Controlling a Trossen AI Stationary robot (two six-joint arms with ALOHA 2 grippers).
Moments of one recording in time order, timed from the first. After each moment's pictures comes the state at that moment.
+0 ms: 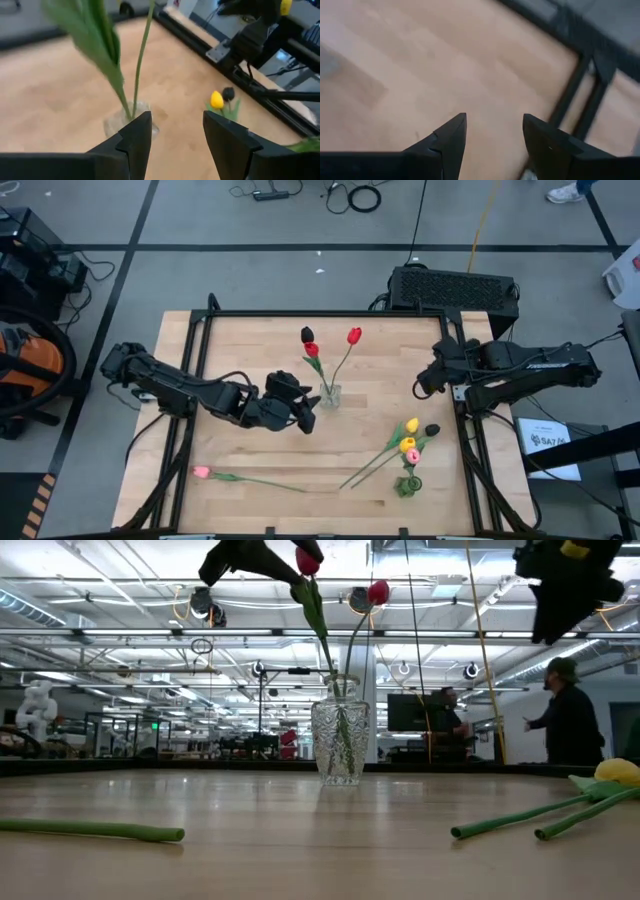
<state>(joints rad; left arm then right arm) -0.32 1.50 1.22 -0.36 -0.69 -0.84 0.07 0.94 1.02 -1.43 0.55 0.99</state>
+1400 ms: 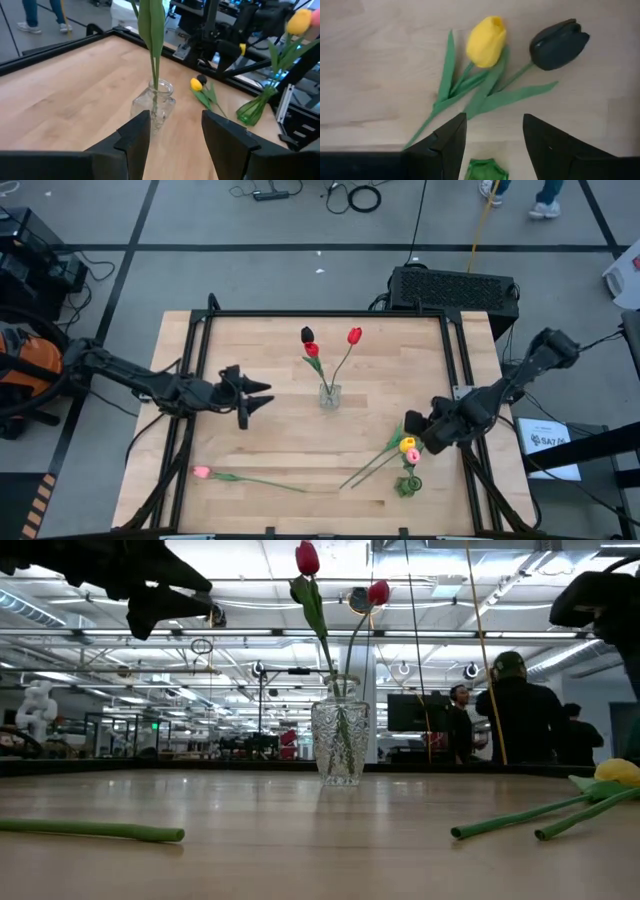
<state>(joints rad) -0.30 0.79 0.42 0.12 -0.48 -0.46 0.61 1.10 0.73 -0.98 0.10 2.40</state>
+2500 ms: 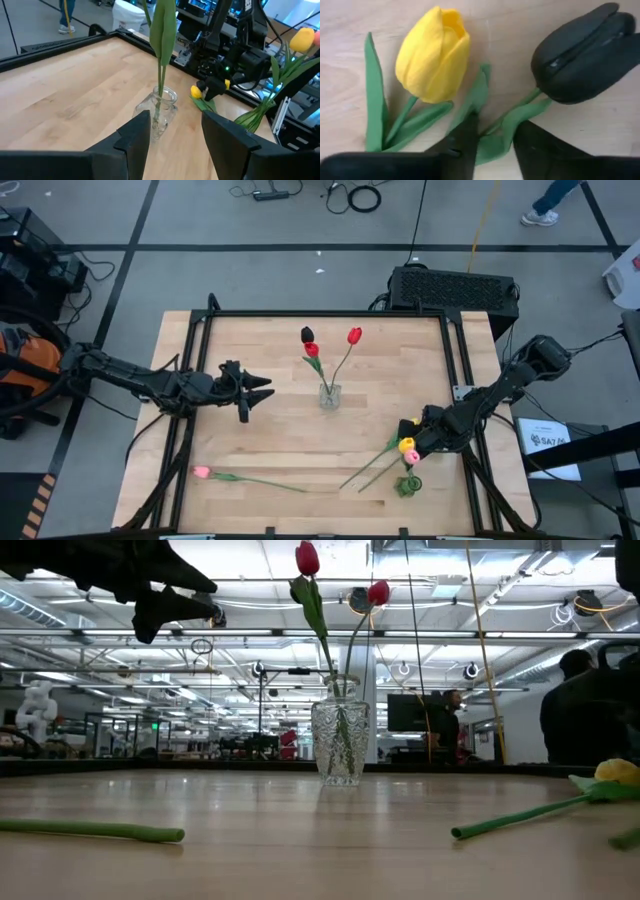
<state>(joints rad) -0.22 0.77 0.42 0.13 -0.41 -0.49 0.58 1.32 0.55 -0.72 0.04 2.36</state>
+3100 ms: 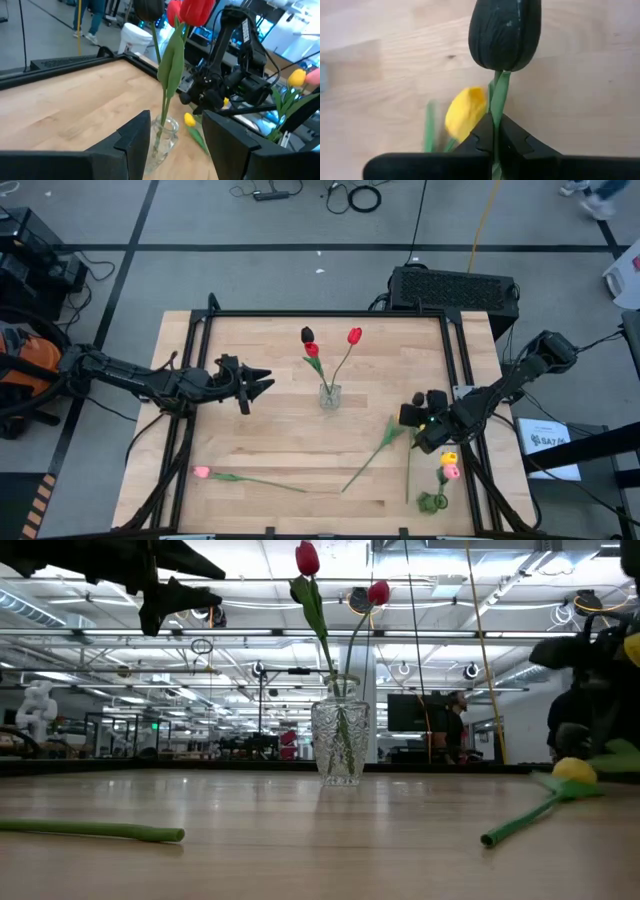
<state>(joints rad) -0.20 0.77 0.42 0.24 -0.47 -0.51 0.58 1.16 0.54 -0.83 0.42 2.29</state>
